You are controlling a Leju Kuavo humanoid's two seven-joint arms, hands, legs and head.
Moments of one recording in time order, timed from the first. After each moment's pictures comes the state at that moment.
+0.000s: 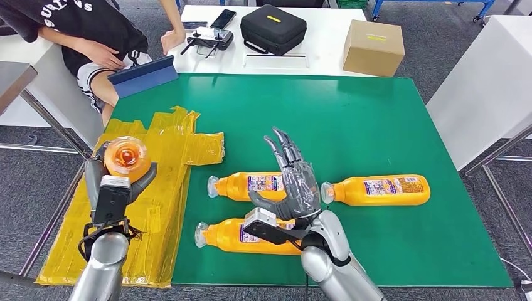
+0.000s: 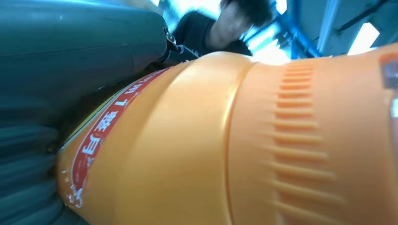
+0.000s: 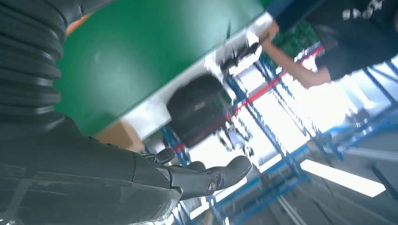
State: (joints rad) left arm -0.20 -0.11 -0.12 -1.49 -0.11 0.10 -0.29; right arm -0.41 0.14 0.62 -1.13 0.57 -0.43 -0.28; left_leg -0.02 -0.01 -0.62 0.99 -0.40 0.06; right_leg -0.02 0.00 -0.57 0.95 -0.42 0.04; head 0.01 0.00
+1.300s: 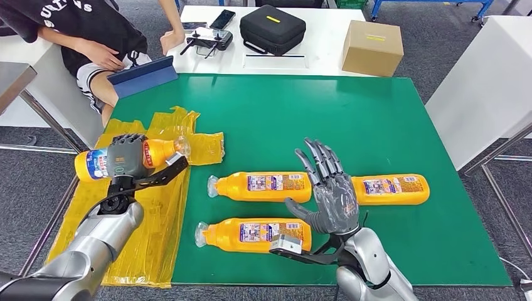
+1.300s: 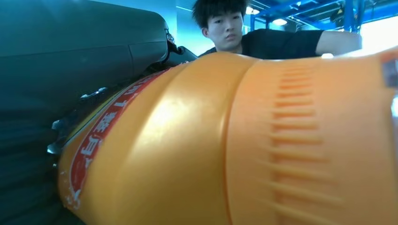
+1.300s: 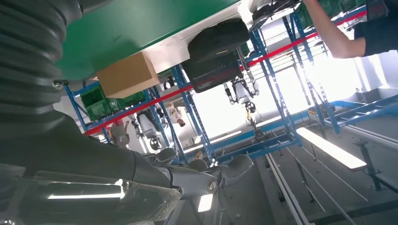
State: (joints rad) left arm -0.71 -0.01 -0.11 -0.47 -1.49 0.67 0.20; right arm -0.16 -0.17 0.53 -1.62 1.04 -0.60 -0.10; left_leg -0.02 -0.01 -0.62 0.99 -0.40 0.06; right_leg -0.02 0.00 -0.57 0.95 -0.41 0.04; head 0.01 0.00
